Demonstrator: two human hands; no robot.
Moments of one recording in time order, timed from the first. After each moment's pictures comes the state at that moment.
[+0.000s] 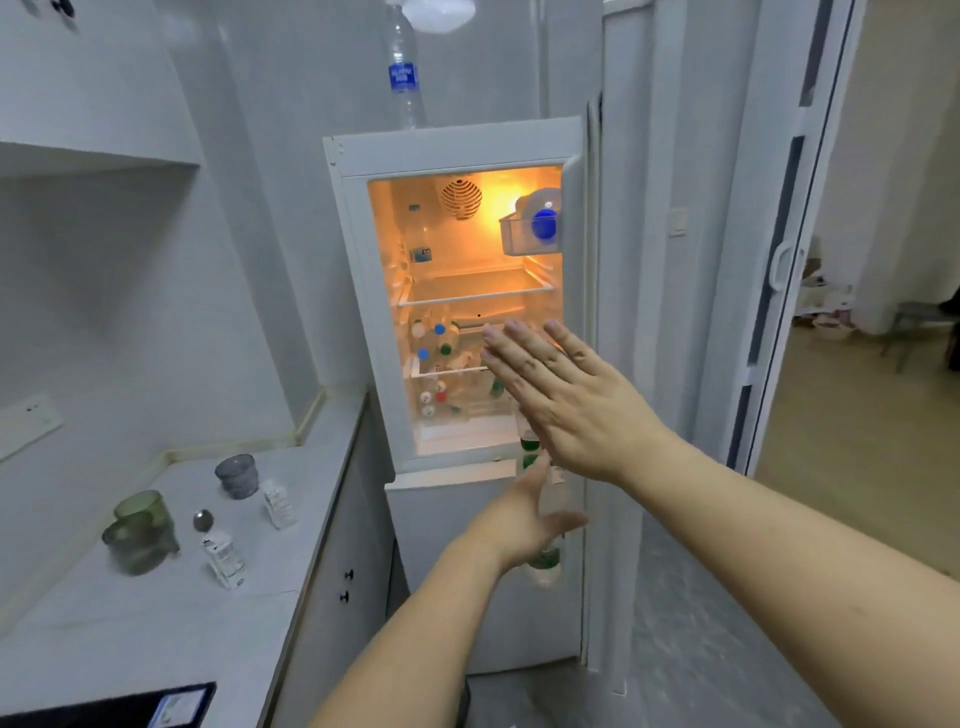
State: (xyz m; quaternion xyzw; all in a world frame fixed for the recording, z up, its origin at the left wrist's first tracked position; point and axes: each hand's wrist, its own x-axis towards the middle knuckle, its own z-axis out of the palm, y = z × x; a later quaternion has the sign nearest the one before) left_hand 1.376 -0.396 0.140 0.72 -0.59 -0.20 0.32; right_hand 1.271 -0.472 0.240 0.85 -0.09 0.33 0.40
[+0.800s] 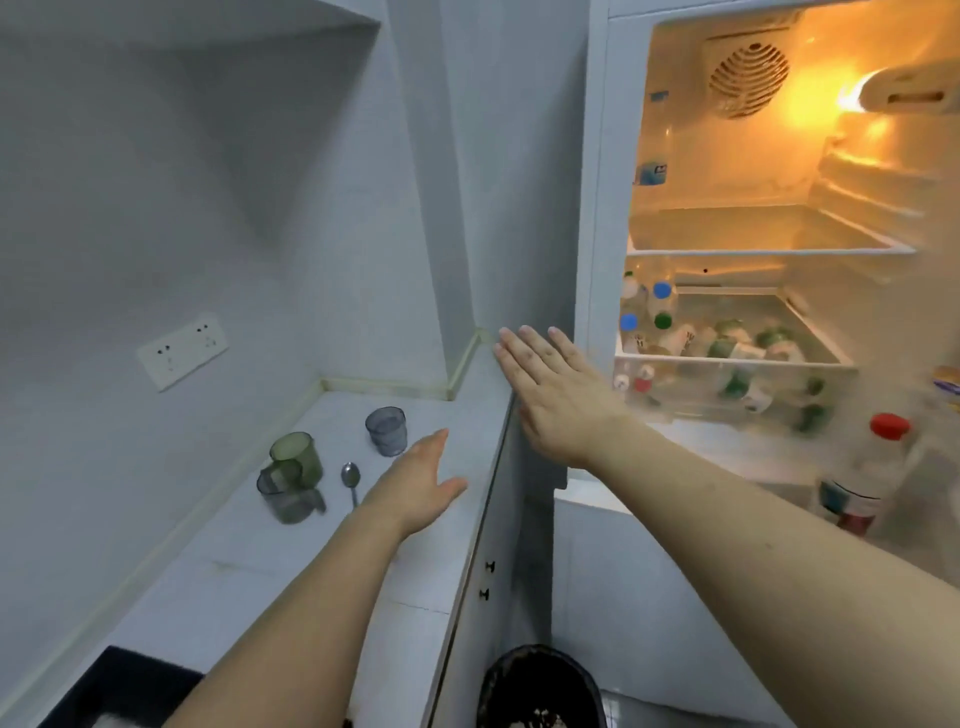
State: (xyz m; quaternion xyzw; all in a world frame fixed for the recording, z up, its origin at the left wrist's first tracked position) left_hand 1.803 -0.322 0.100 0.91 -0.33 -0.13 0.22; right_hand 1.695 -0.501 0.174 0.97 -0.04 0.14 0.18
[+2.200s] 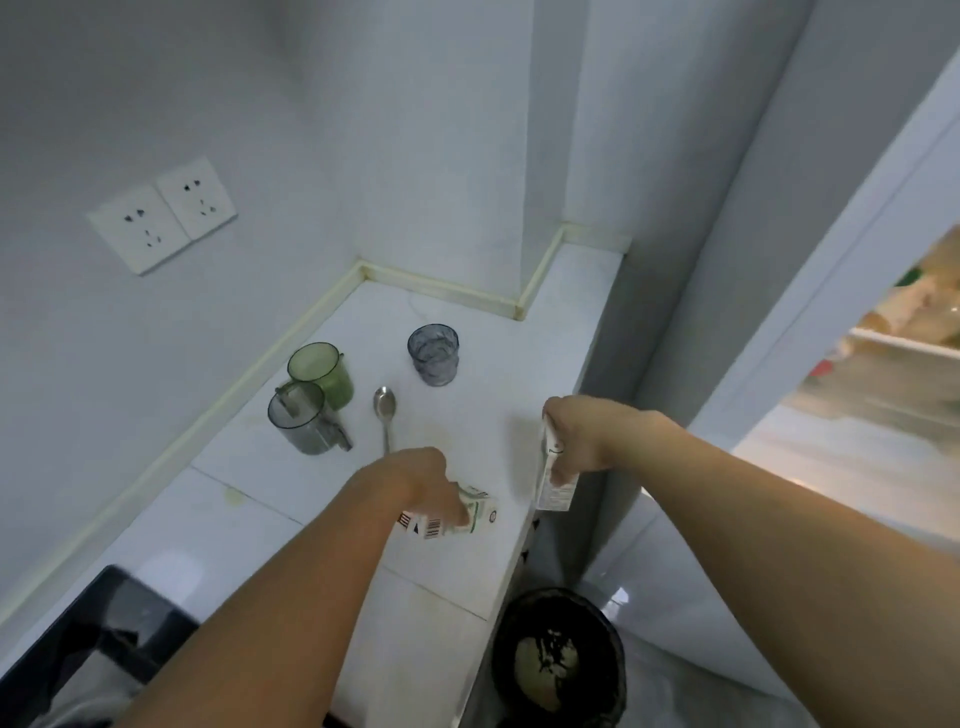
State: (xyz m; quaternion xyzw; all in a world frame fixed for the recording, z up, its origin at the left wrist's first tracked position) left_hand 1.957 -0.328 0.012 0.90 -0.19 -0.38 0.01; right_hand 1.907 -0.537 0.029 0.96 -0.03 -0.26 -0.10
